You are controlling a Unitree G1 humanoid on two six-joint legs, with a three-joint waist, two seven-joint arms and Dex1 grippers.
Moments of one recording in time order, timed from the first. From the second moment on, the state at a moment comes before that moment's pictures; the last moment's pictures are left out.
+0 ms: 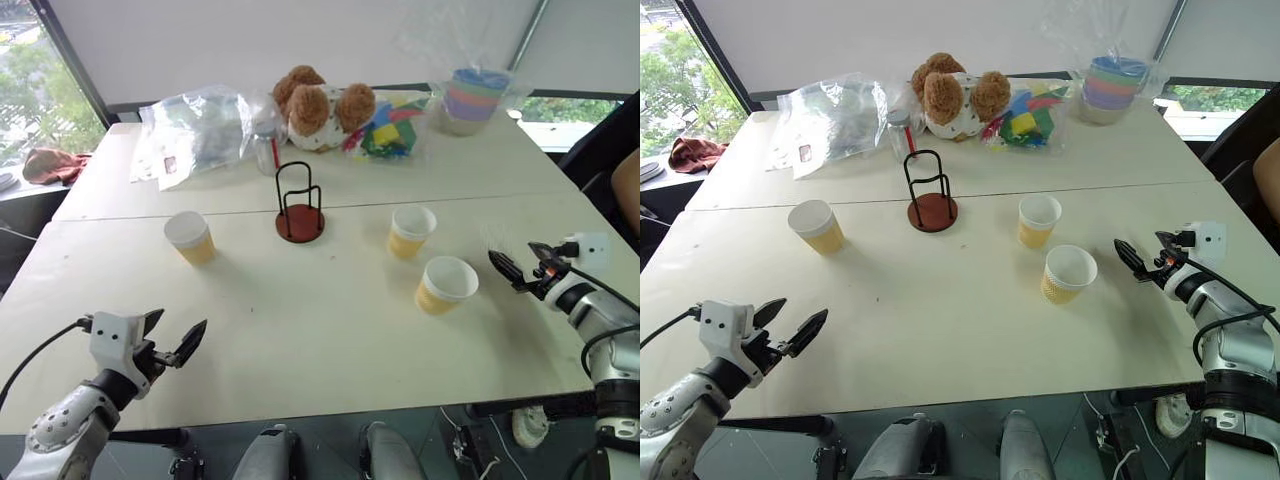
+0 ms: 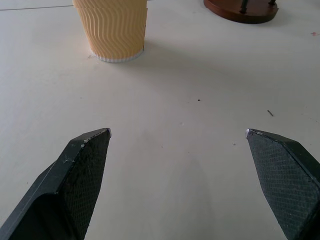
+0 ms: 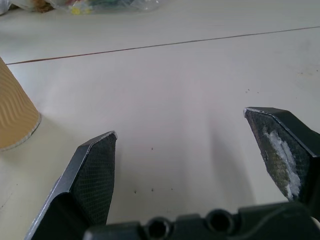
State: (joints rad) left arm 0.37 0.45 0.38 -0.48 -0.49 0.40 -0.47; right arm -0.31 -0.69 -0.36 0.42 0.35 0.20 0.63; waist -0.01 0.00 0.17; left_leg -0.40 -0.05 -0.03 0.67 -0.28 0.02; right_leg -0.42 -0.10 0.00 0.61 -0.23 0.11
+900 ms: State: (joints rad) left arm 0.29 0.49 0.38 -0.49 -0.53 0.45 -0.47; right arm -0.51 -0.70 -0.31 0.54 0.29 0.15 0.63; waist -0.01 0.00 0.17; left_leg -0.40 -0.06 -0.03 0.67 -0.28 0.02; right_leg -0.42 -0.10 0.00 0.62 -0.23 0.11
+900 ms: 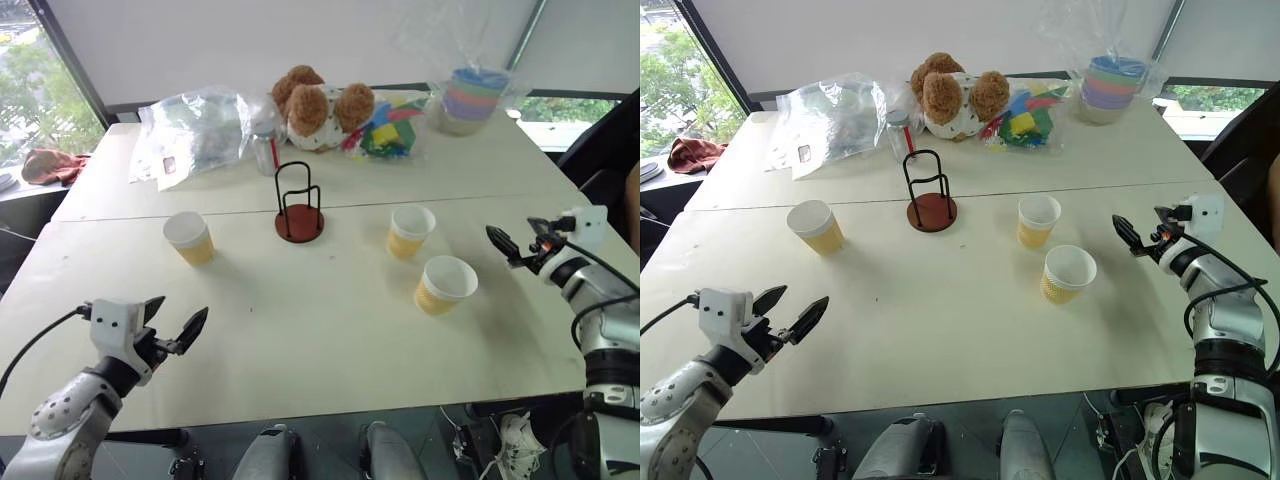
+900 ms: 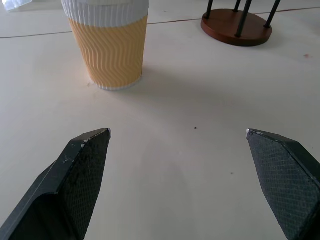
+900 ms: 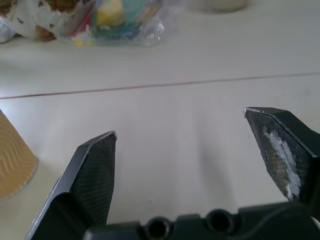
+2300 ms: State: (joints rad) left arm 0.08 0.95 0.81 -0.51 -0.94 0.92 -0.75; right arm -0.97 -0.08 0.15 0.14 0.30 0.98 0.54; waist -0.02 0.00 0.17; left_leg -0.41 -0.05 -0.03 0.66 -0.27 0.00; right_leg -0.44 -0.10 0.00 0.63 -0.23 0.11
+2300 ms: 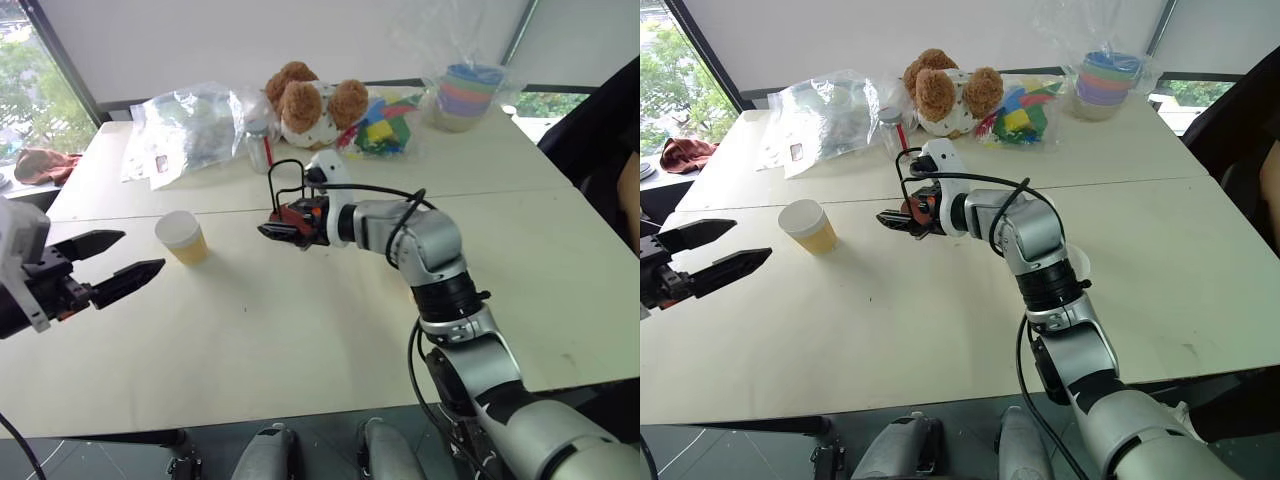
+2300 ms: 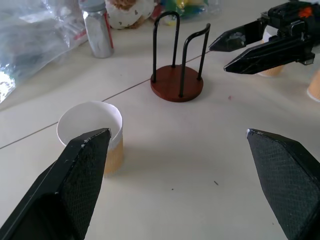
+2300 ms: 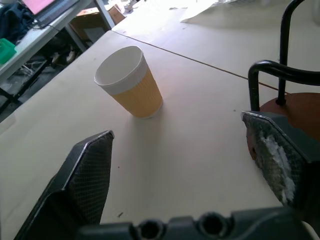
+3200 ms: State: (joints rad) left arm 0.05 0.91 0.76 -0.51 -0.93 0.86 -0.69; right arm -1.13 0.15 0.11 0.72 0.15 0.52 0.35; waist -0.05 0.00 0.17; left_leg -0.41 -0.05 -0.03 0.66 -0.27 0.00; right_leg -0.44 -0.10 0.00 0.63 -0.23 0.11
